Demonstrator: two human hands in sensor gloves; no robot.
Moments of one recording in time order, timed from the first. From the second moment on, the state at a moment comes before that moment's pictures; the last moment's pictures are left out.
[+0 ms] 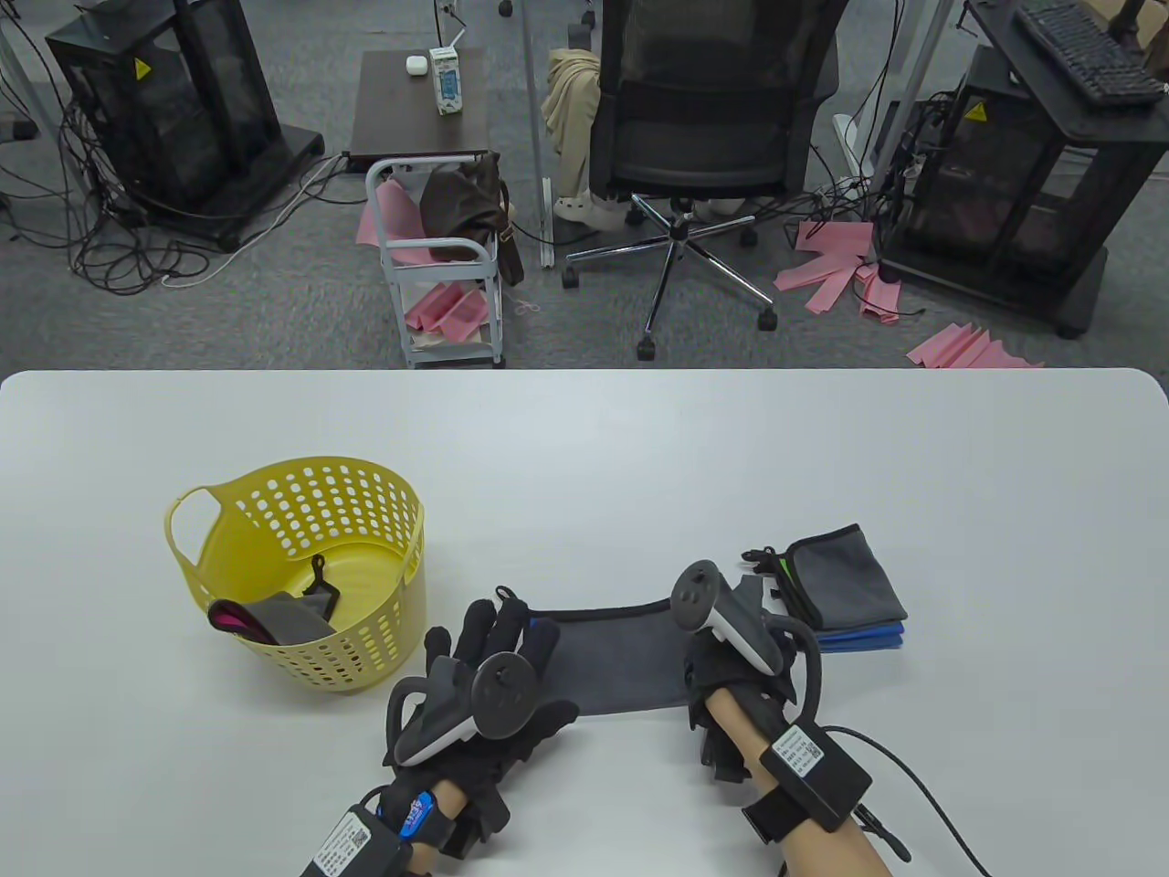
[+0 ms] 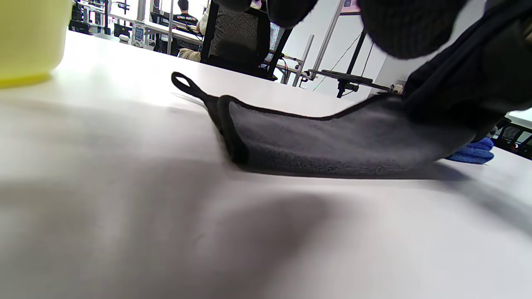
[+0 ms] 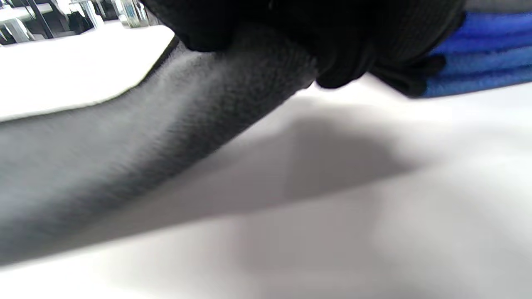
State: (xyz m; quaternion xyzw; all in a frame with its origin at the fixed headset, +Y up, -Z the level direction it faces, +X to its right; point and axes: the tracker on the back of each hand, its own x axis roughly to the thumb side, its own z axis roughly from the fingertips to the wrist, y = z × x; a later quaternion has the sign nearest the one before) left_hand -0.130 -0.743 -0.262 -0.10 -0.15 0.11 0.98; right_hand 0.119 -0.725 -0.327 -0.06 0.16 0.98 0.09
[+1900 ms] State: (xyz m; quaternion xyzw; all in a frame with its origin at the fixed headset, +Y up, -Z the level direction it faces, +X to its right) left_hand -0.133 -0.734 -0.261 -0.10 -0.15 0.11 0.98; right_hand 0.098 -0.767 -0.354 -0.03 0.17 0.98 0.09
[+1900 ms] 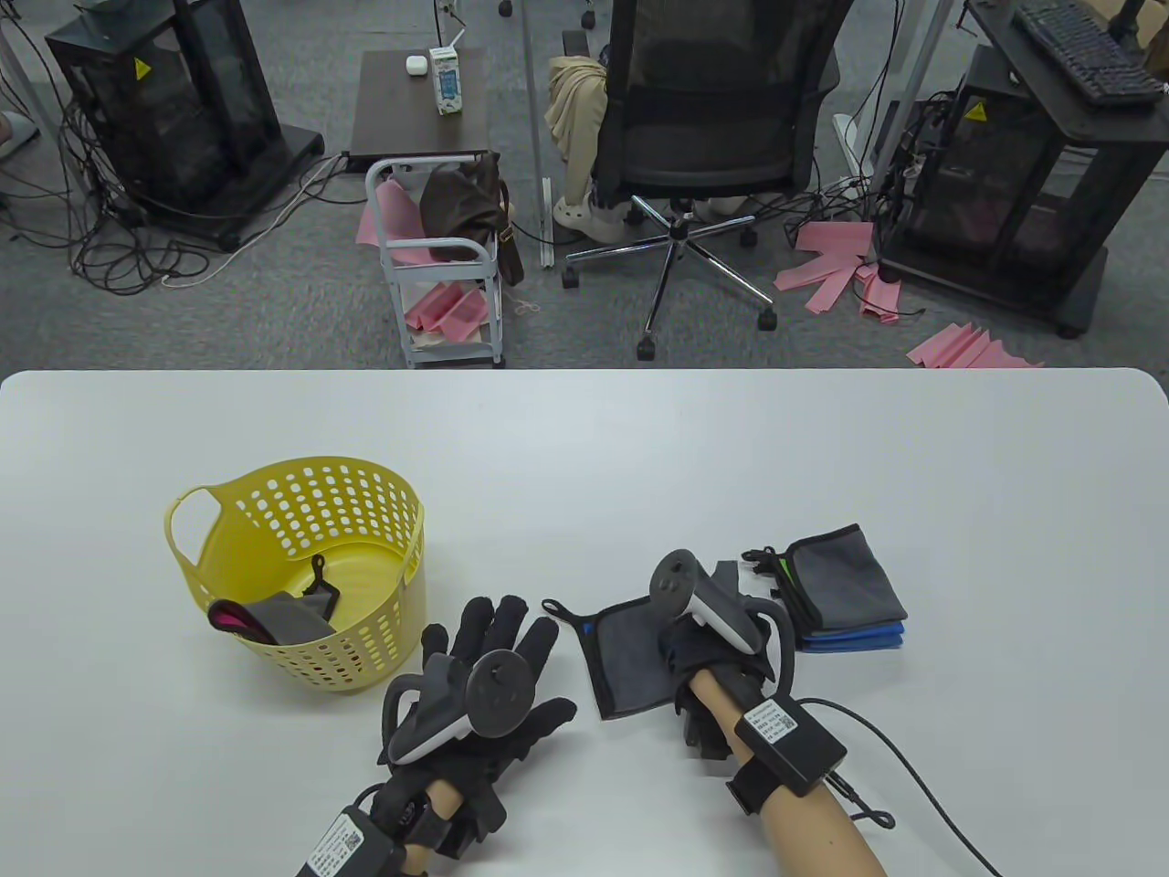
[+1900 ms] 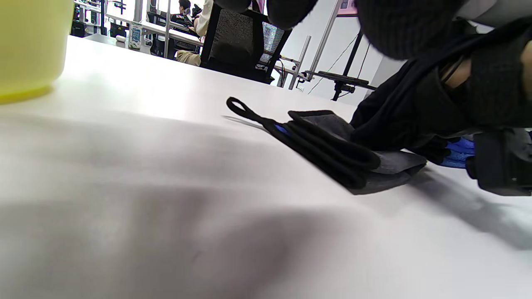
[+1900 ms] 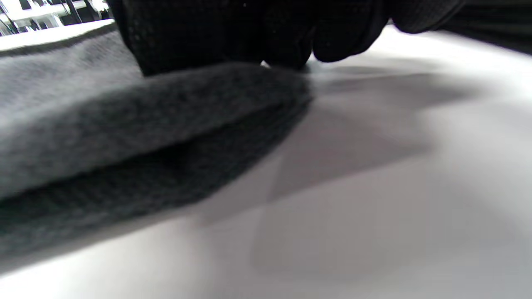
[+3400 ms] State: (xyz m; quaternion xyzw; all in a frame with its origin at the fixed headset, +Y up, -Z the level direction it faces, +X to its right) left_hand -0.126 -0.735 -0.259 -0.12 -0.16 0.10 0.97; right_hand 0.272 -0.693 -0.372 -0.06 0.00 0.99 0.10
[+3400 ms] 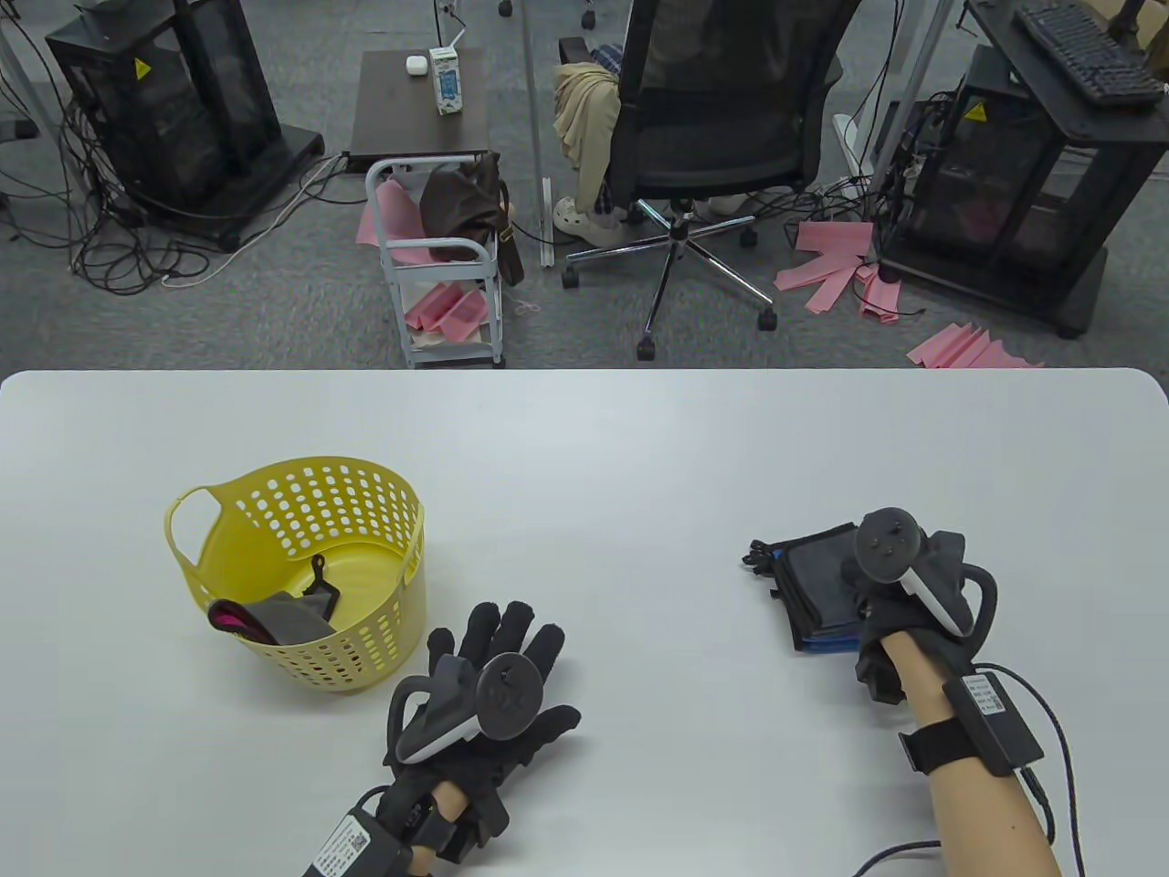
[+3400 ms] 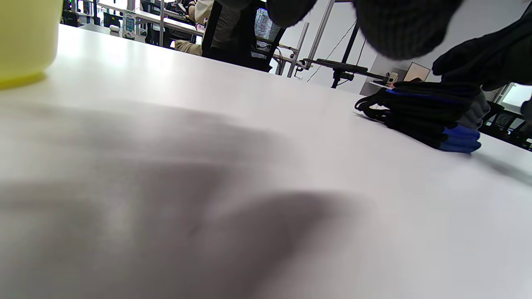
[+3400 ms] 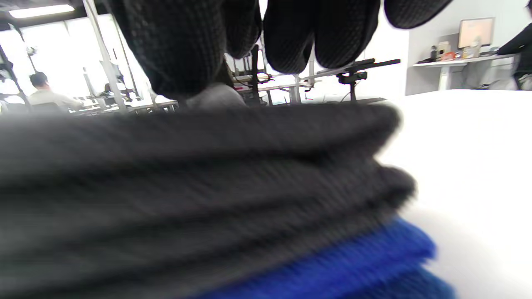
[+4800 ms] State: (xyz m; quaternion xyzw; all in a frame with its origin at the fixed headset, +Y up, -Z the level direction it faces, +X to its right) left_hand -0.109 -0.741 -0.253 -0.13 -0.19 0.09 0.97; right_hand 0.125 -0.753 -0.276 0.22 0.12 0.97 0.02
